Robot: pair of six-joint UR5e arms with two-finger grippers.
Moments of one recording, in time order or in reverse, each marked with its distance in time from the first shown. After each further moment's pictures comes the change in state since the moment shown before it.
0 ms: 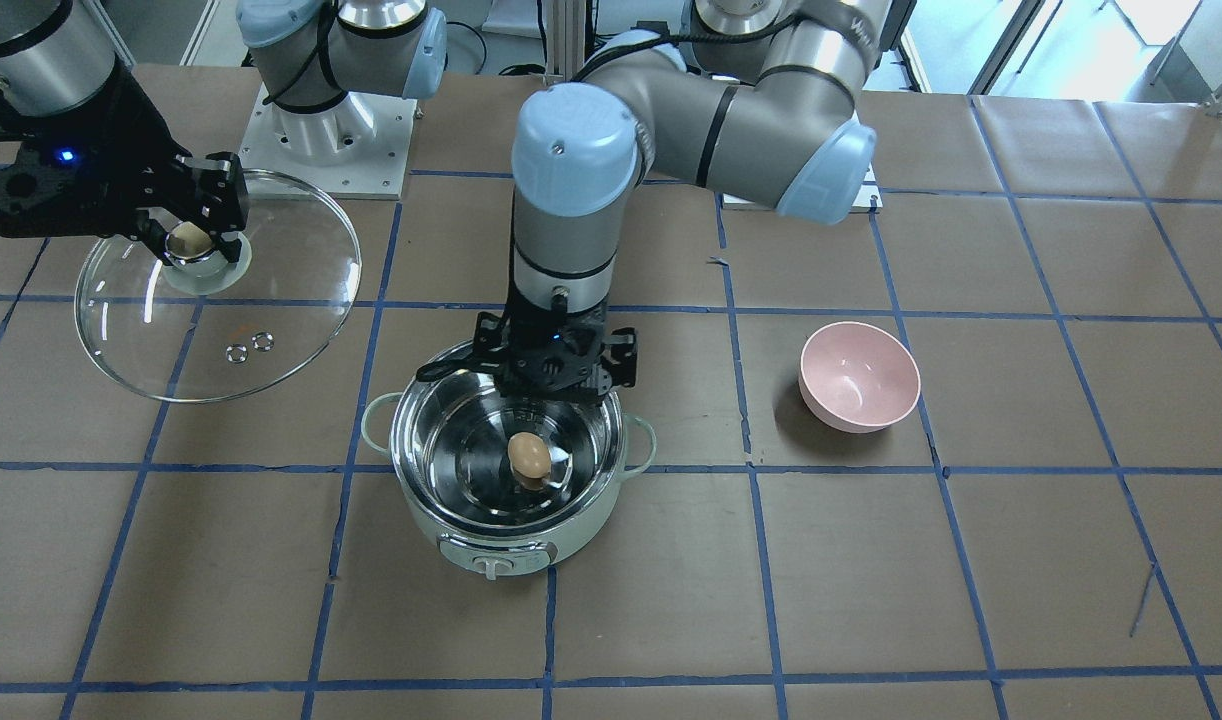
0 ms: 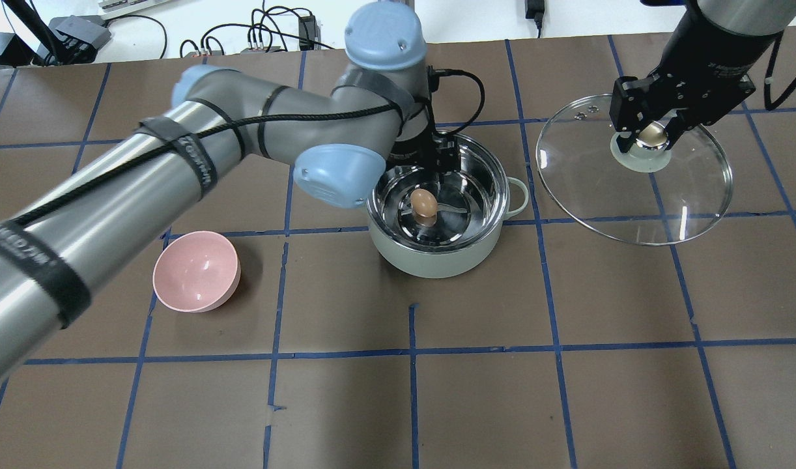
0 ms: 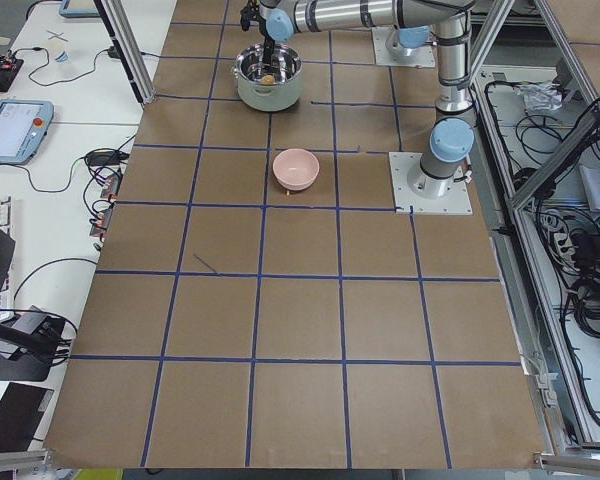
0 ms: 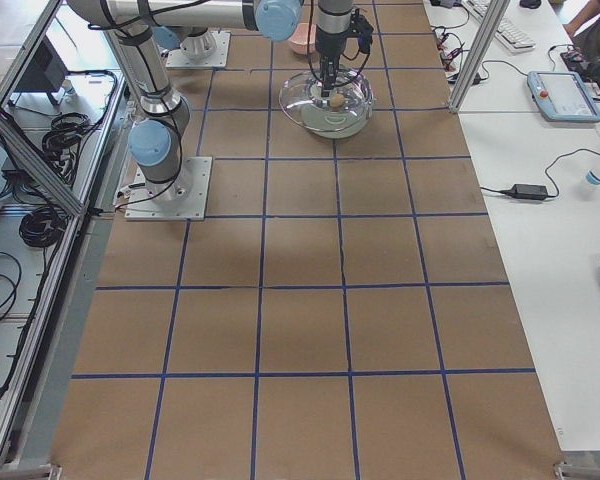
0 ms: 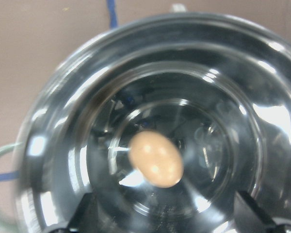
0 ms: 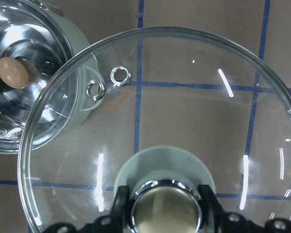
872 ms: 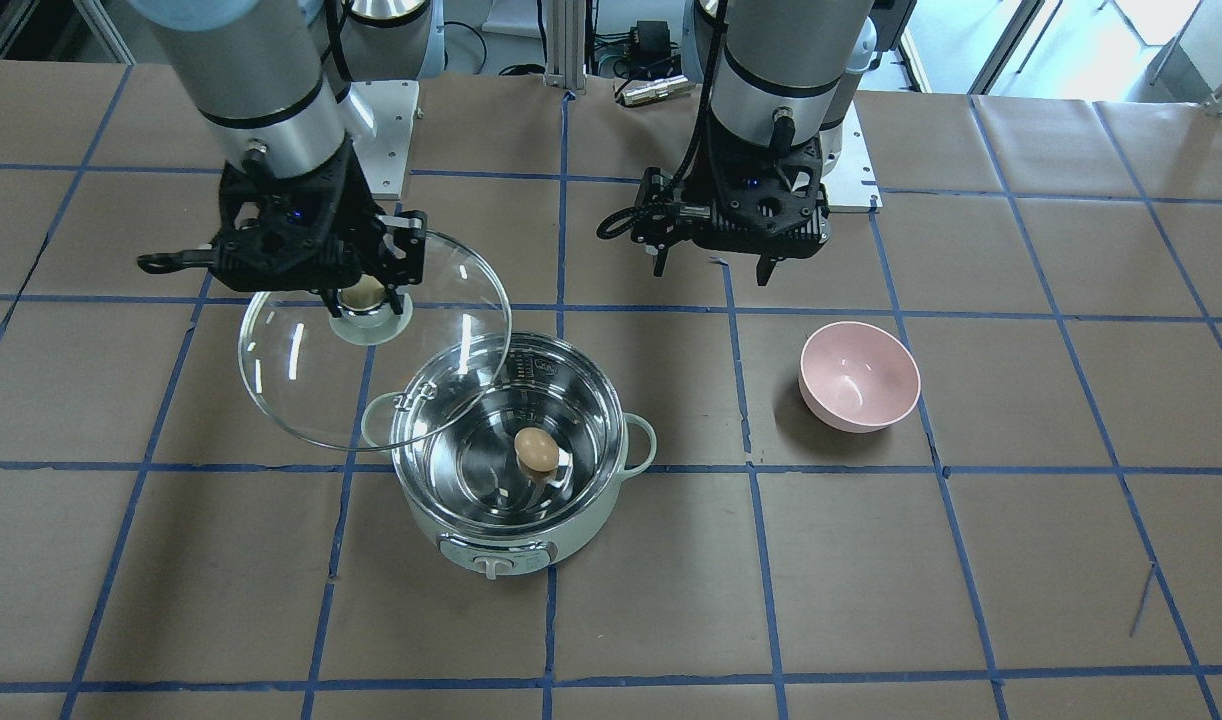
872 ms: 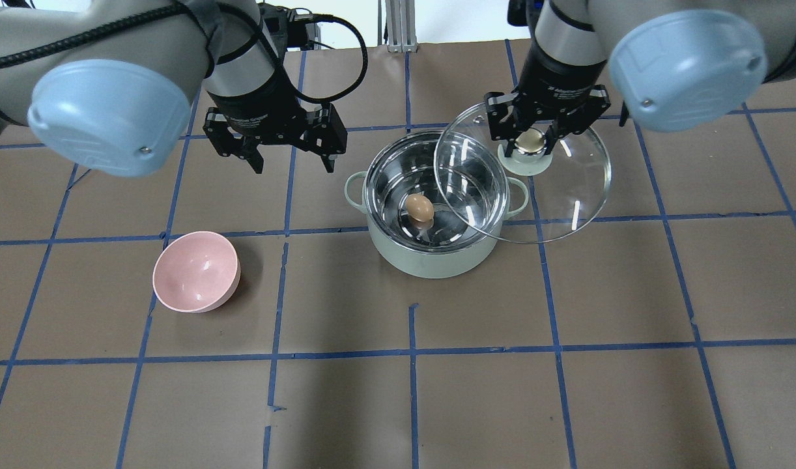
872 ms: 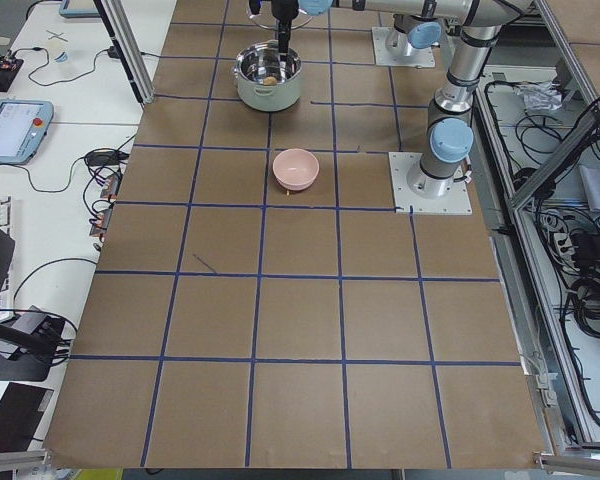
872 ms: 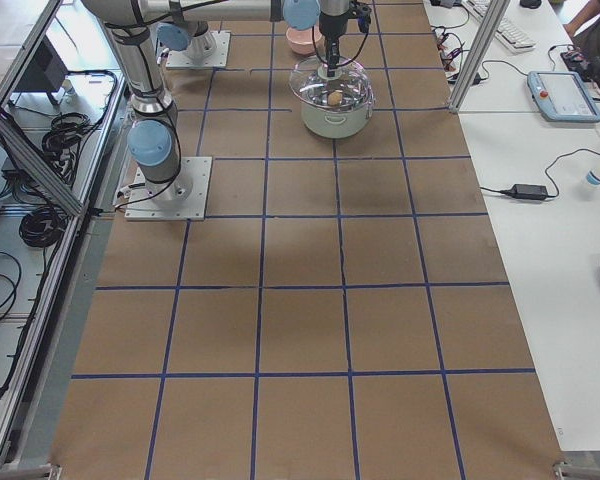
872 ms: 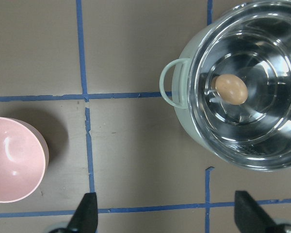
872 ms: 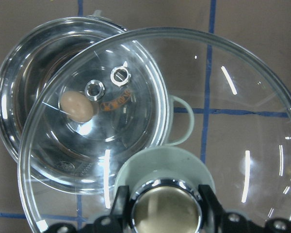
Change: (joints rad) left arm 0.191 0.263 -0.025 -0.307 -0.002 0.224; right arm 0.279 0.119 0.000 -0.200 0.005 0.286
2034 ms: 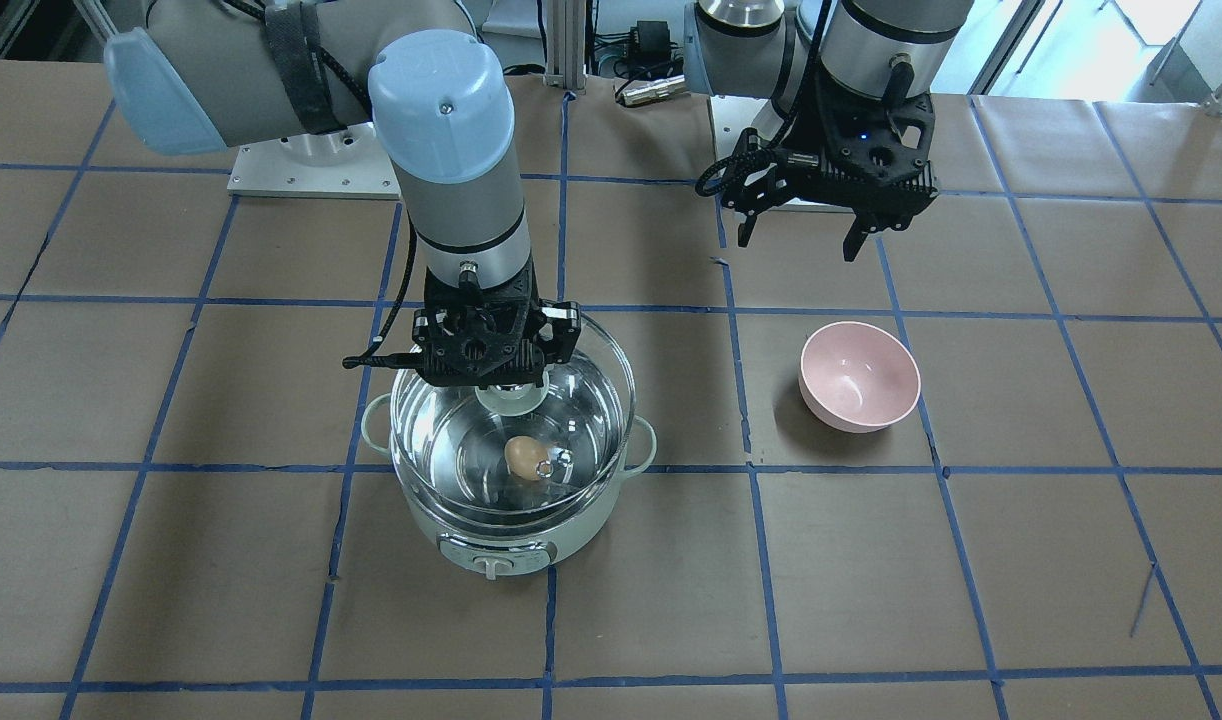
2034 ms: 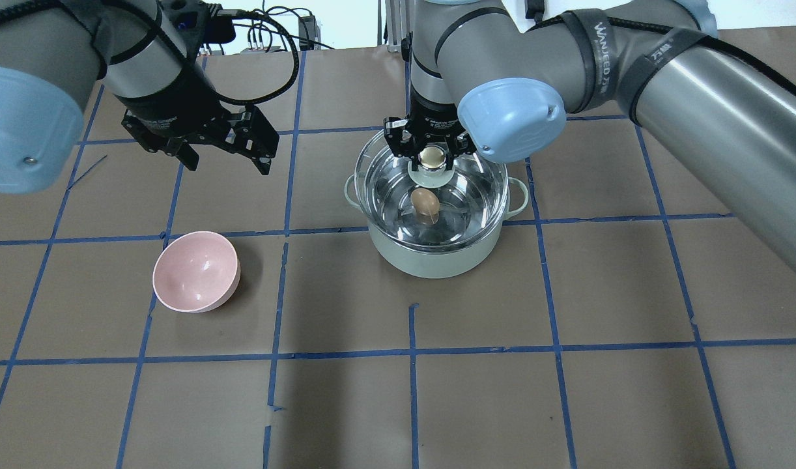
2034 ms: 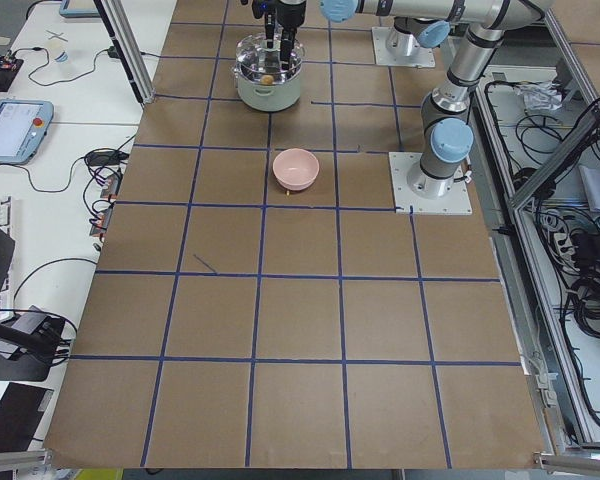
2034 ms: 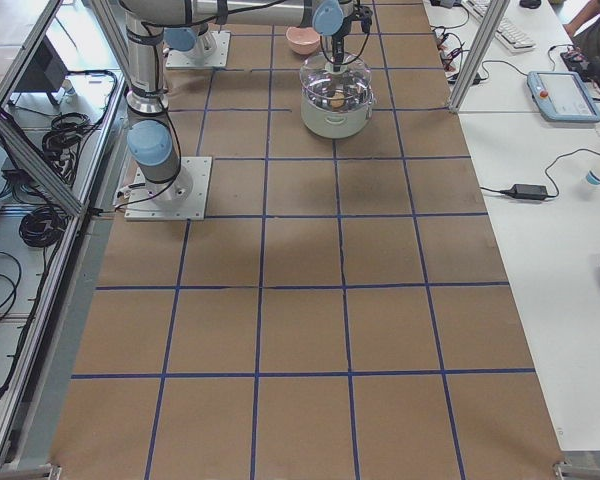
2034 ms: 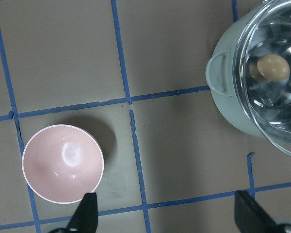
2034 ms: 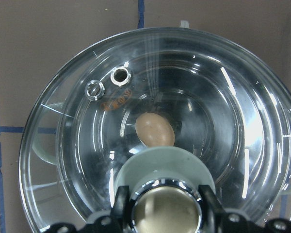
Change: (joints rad) left arm 0.114 0.097 -0.048 -0.023 0.009 0.154; right arm 0.155 0.184 -0.044 -0.162 0.003 0.172
